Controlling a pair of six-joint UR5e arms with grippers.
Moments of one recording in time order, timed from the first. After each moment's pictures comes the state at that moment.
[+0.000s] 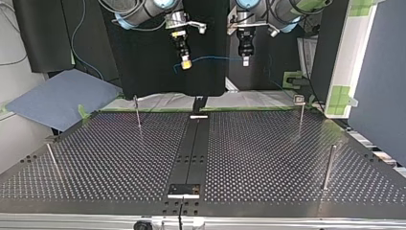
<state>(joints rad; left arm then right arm) -0.54 -2.02 -2.38 -2.00 -2.16 -1.63 2.40 -0.94 2.00 -0.98 1.80 1.47</state>
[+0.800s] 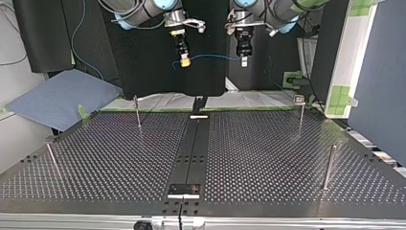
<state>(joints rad) -0.57 -1.97 -2.36 -2.05 -2.19 -1.68 2.41 -0.96 2.00 -0.88 1.81 1.50</state>
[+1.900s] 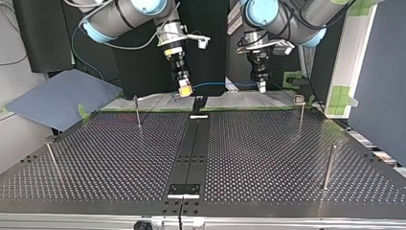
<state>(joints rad) -0.41 -1.69 -2.22 -2.33 -2.15 -1.89 2.39 -1.26 1.75 -0.58 1.73 1.54</state>
